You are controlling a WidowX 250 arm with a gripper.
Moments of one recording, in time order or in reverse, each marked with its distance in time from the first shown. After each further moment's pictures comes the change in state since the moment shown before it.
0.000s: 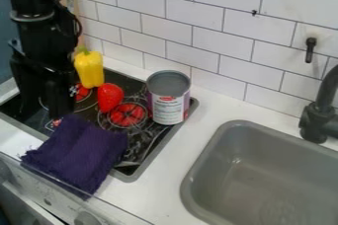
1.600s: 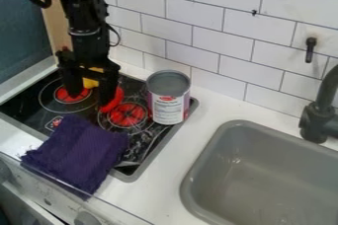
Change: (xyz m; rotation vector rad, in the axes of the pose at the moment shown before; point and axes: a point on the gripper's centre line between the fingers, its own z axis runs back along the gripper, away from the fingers) arm 0.092 0.035 -0.056 -0.018 -0.004 0.250
